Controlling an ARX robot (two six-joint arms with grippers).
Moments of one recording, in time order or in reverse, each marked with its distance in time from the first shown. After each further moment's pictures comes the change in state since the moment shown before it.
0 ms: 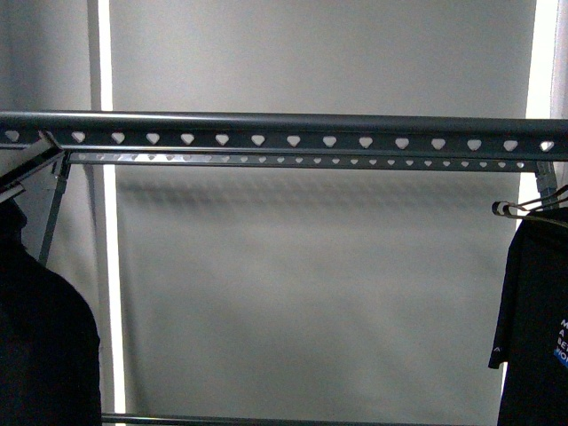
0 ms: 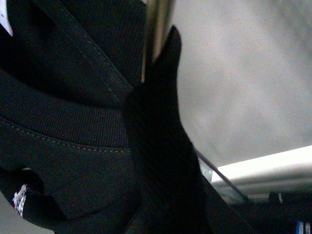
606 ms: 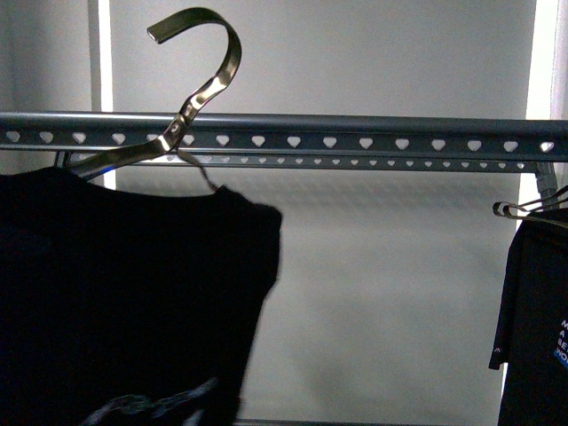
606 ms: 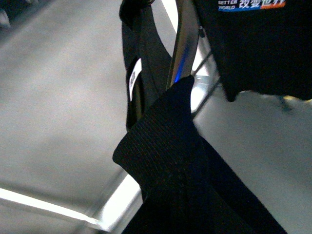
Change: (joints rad) left arm 0.135 -0.069 -0.010 -0.026 0.825 1.515; right arm 0.000 0.000 0.000 0.000 0.000 0.000
